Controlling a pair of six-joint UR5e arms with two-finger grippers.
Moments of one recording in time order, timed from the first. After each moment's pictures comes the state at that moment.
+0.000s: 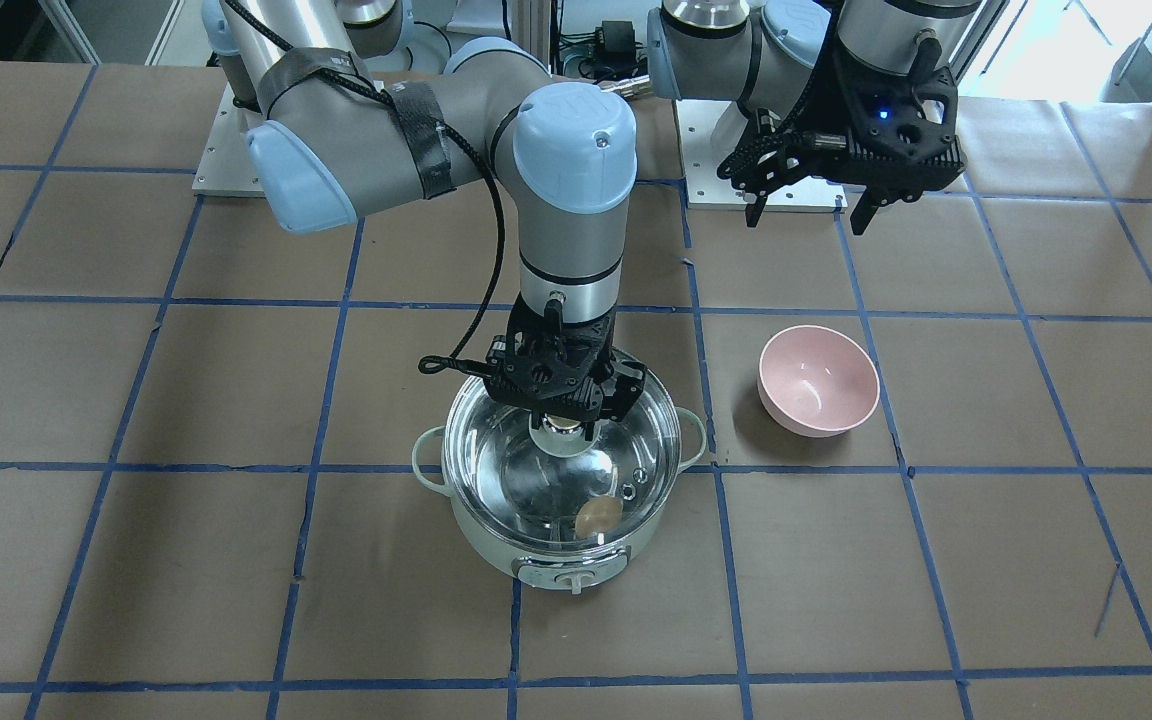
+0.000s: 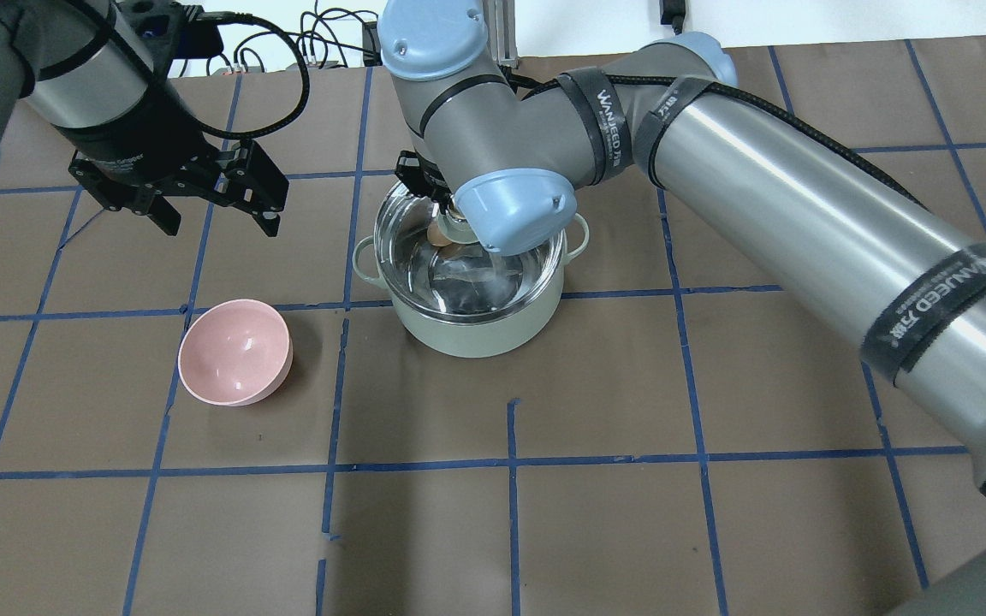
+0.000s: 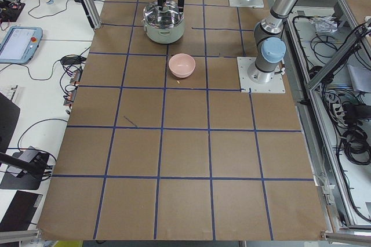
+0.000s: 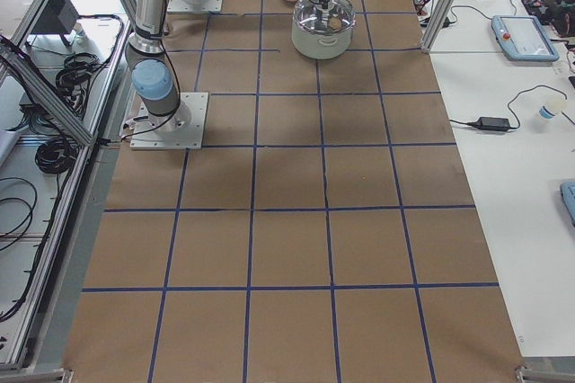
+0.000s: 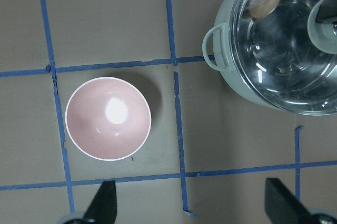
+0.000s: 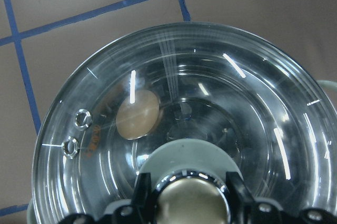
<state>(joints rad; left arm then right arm) -1.57 -1.50 -1.59 -1.60 1.57 0.06 2.03 -1.13 1.42 -2.04 -1.64 0.72</state>
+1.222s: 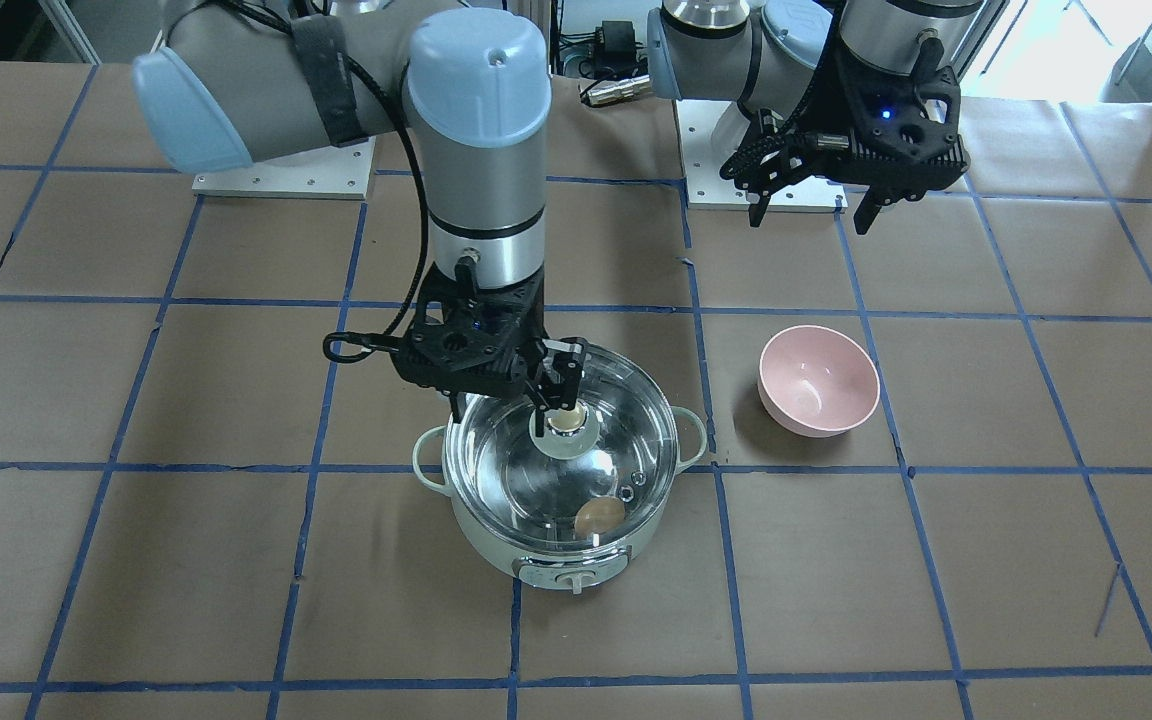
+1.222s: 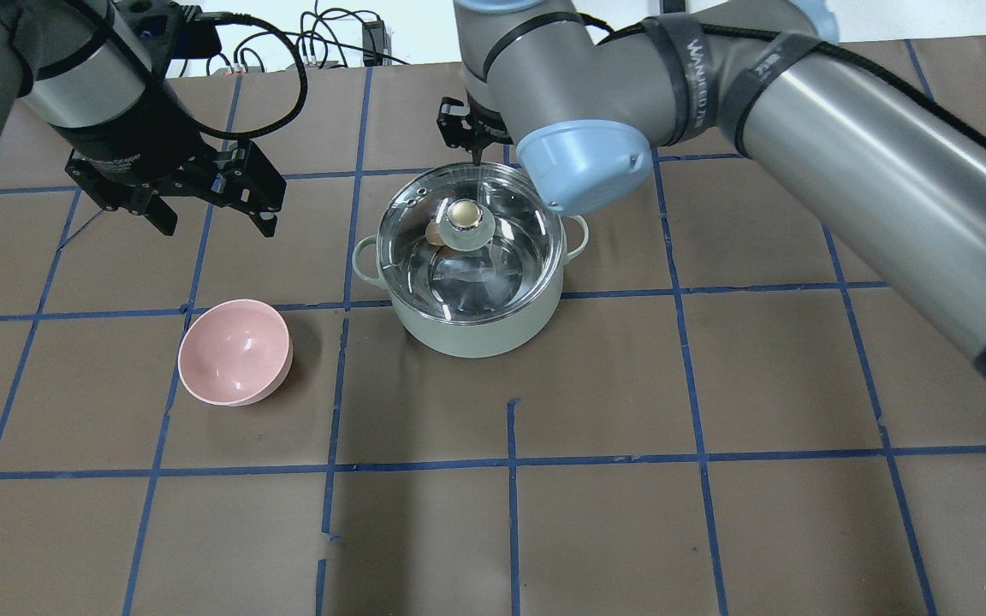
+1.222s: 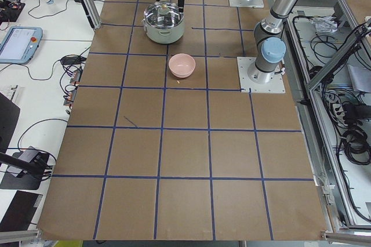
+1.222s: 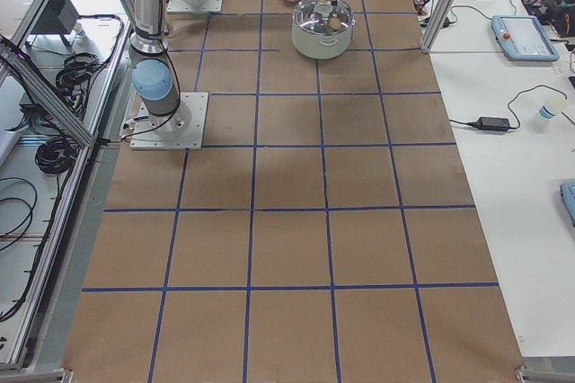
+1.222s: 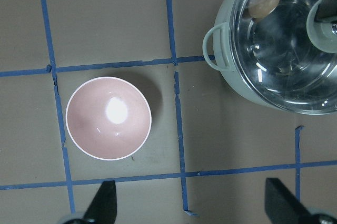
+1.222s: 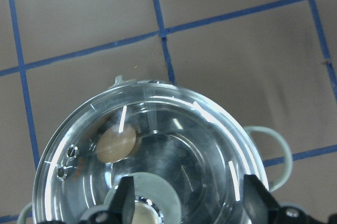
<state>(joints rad) -1.57 -1.50 -1.59 -1.61 1.58 0.07 1.91 -1.25 1.43 -2.02 -1.64 0.54</state>
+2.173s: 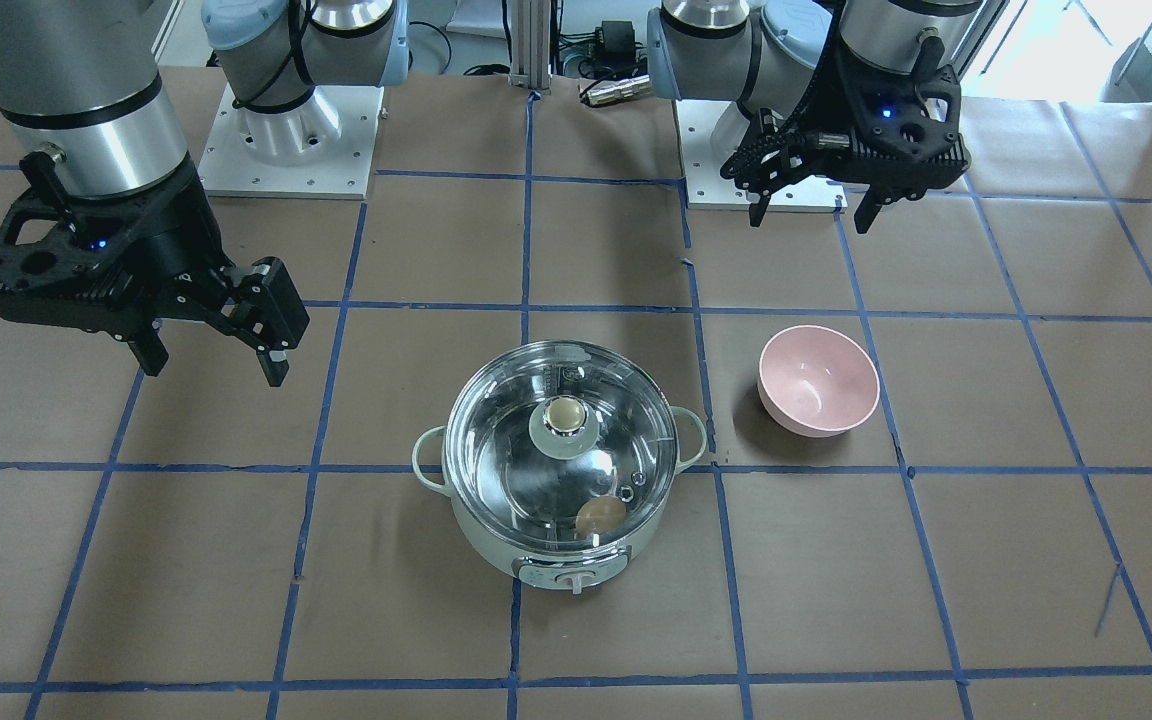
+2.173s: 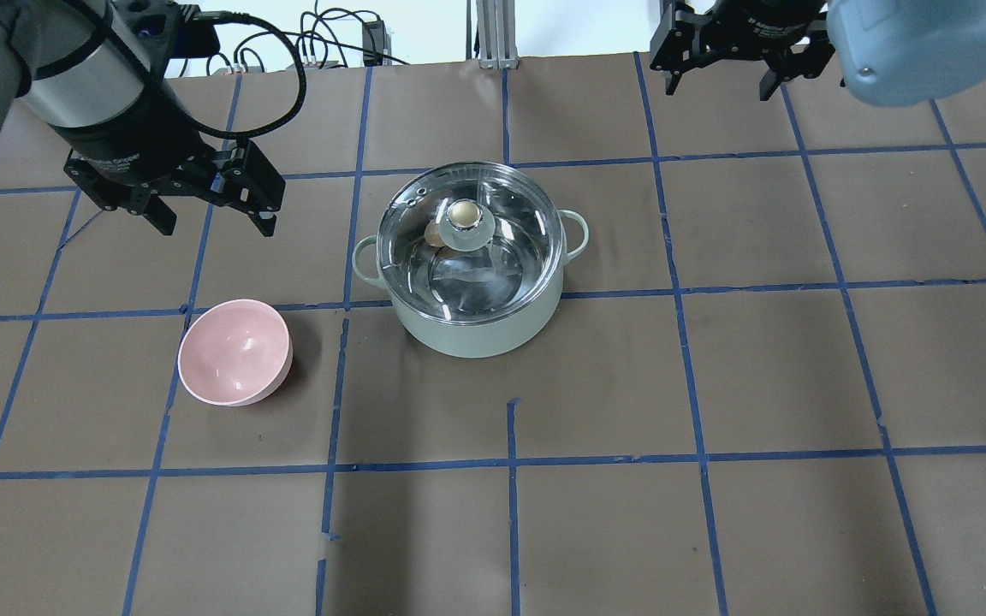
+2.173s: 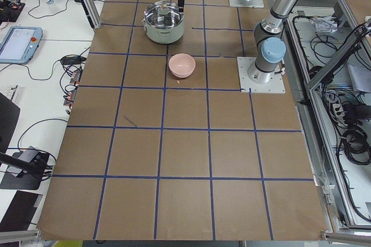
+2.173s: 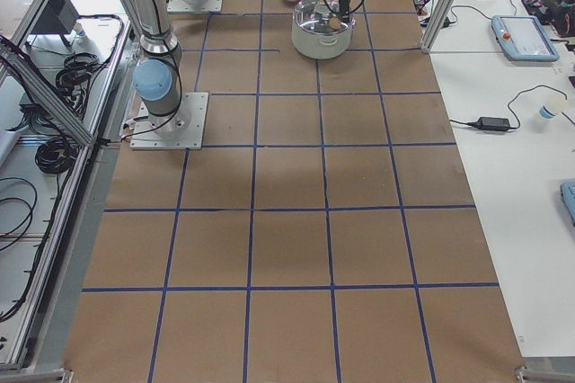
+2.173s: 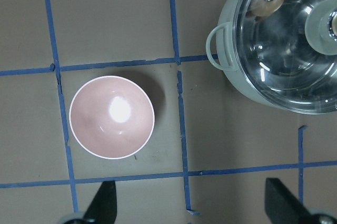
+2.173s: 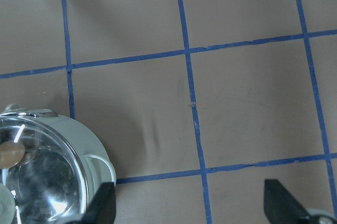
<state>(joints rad) -1.57 -1.50 -1.59 -1.61 1.58 0.06 1.60 -1.43 1.46 -1.84 -1.56 0.14</state>
